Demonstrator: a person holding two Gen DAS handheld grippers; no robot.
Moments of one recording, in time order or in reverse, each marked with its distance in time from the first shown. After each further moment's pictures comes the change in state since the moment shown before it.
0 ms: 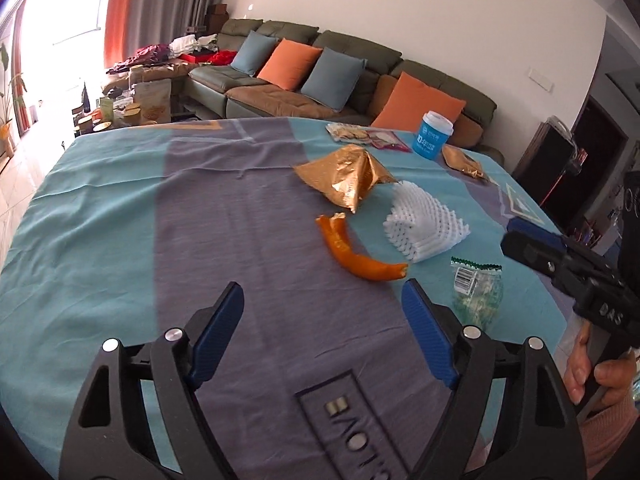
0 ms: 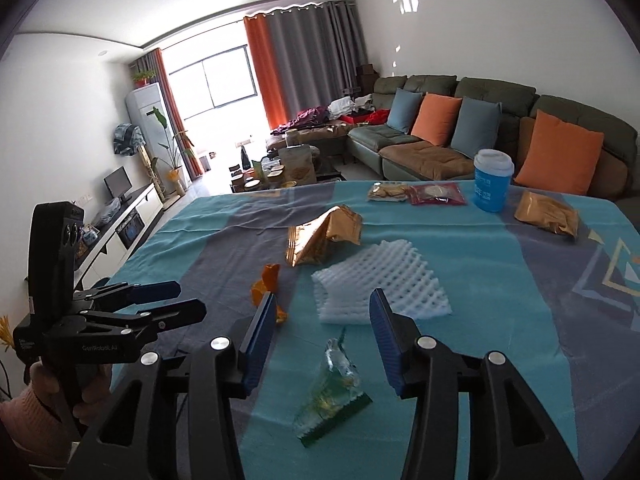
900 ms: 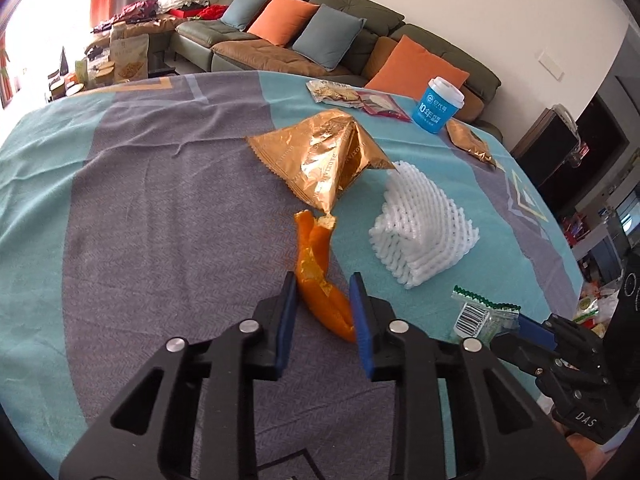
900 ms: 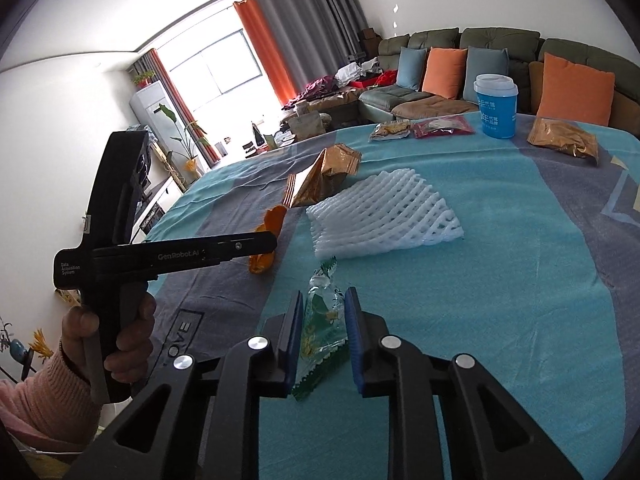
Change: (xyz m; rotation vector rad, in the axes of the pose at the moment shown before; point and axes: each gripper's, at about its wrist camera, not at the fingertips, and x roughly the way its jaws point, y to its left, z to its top) left arm 0.081 -0.010 0.032 -0.059 0.161 -0.069; right arm 0.003 -0.028 -0.037 0.105 0.104 0.123
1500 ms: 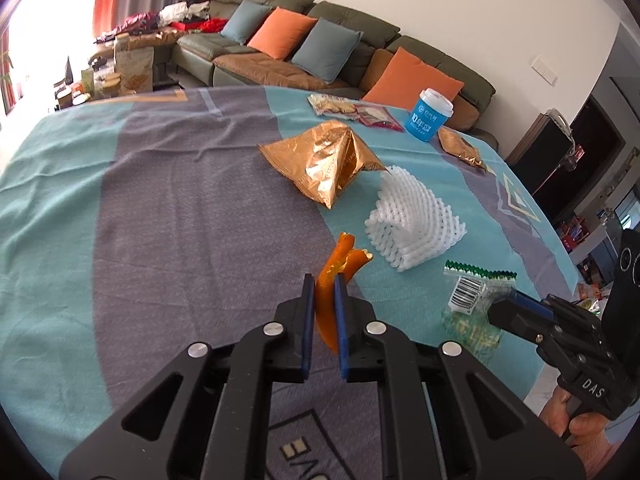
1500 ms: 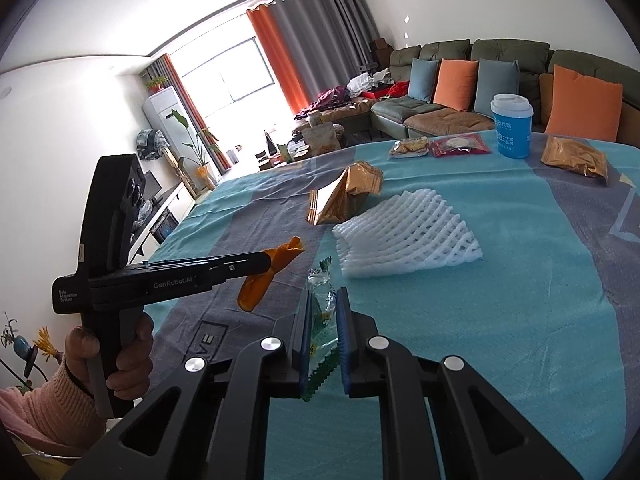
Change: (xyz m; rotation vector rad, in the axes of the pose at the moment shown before) left arm -0.035 0.000 -0.018 0.022 -0.061 0.011; right arm -0.005 0.015 0.011 -0.027 -0.036 0.036
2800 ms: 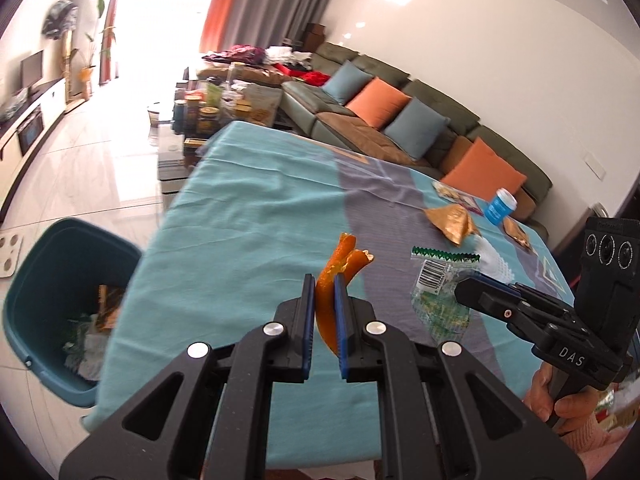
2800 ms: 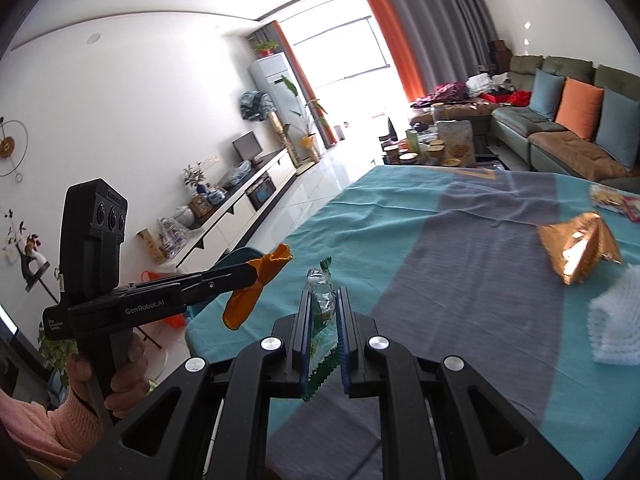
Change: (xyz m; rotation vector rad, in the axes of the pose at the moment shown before) left arm -0.198 0.131 -0.088 -0.259 -0.254 0.224; right arm 0.072 0.158 0.024 -0.224 0.076 0.346
